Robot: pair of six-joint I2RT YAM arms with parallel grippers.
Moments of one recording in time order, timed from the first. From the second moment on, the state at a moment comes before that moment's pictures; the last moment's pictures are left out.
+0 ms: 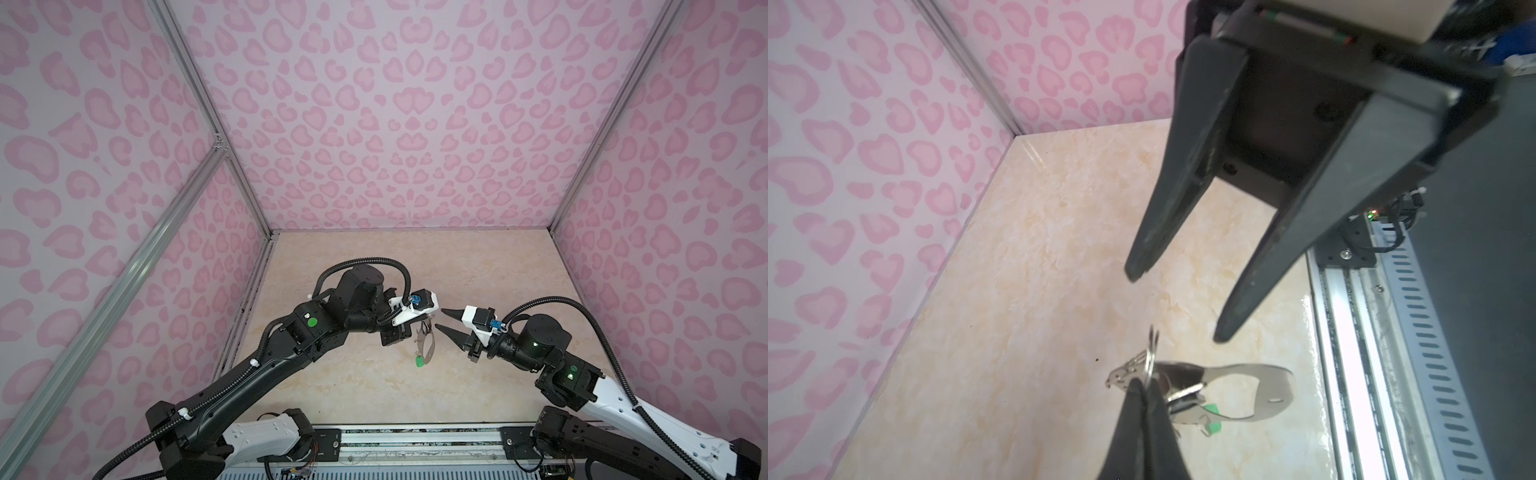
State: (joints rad) left arm -0.86 1.18 1.29 -0.68 0.32 0.50; right arm 0.88 0.76 0.69 0.04 -0.19 -0.24
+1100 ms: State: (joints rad) left arm -0.91 1.30 1.51 -0.97 0.17 0.49; right arm 1.08 0.91 0.78 0.00 0.21 -0.40
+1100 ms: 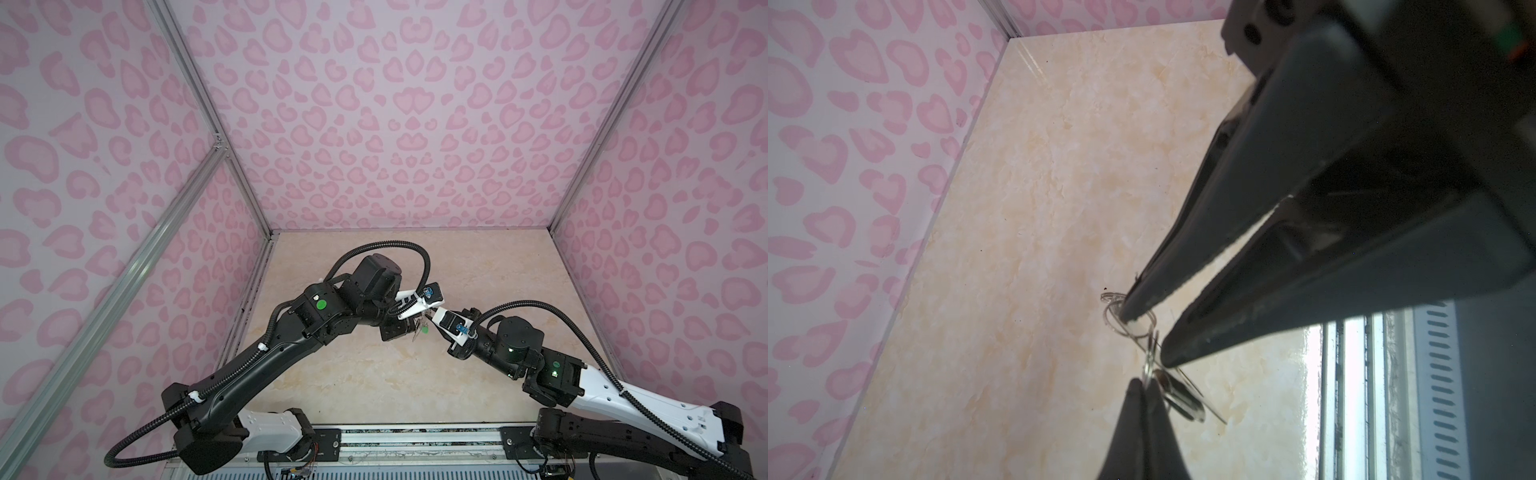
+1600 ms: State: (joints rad) left arm -0.91 1.30 1.51 -0.97 0.20 0.49; right arm 1.09 0.93 0.77 0.03 0.25 -0.40
